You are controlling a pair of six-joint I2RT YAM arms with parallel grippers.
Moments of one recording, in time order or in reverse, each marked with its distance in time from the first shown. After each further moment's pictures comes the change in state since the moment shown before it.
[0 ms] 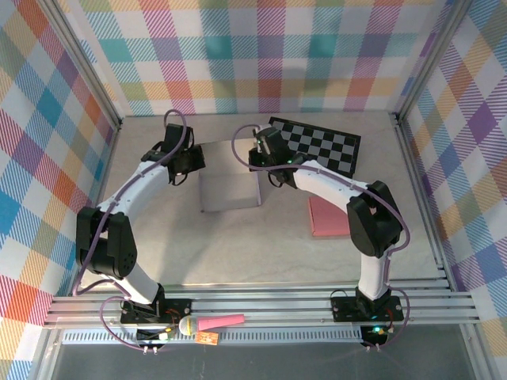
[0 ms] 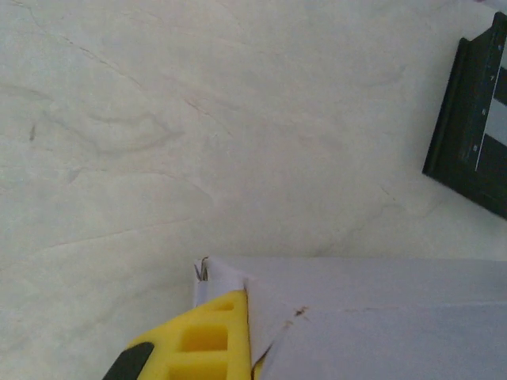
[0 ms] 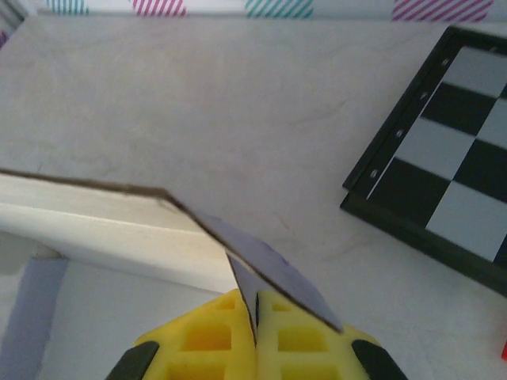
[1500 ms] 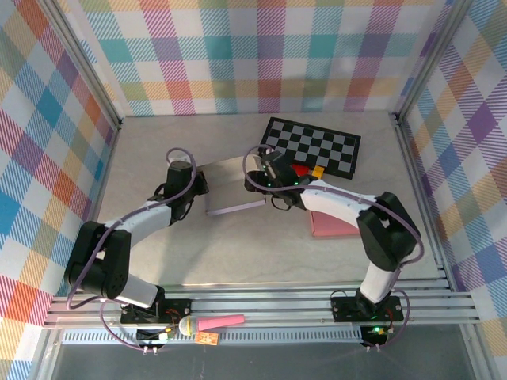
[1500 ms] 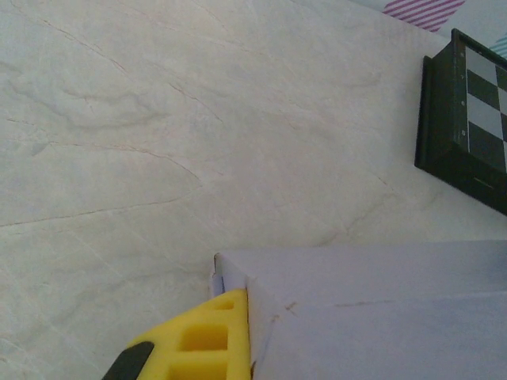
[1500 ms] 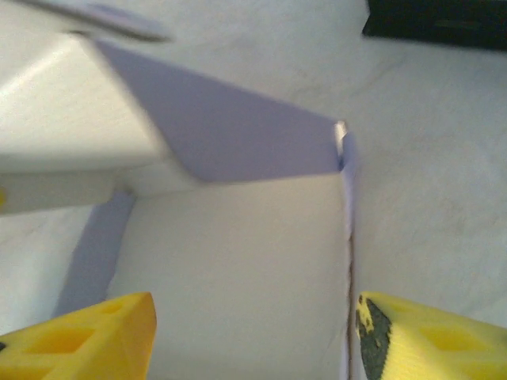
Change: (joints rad) left arm -0.068 -0.150 -0.512 0.583 -0.058 -0.015; right arm 0.050 -0.178 -0.272 -0.045 -0.132 0.328
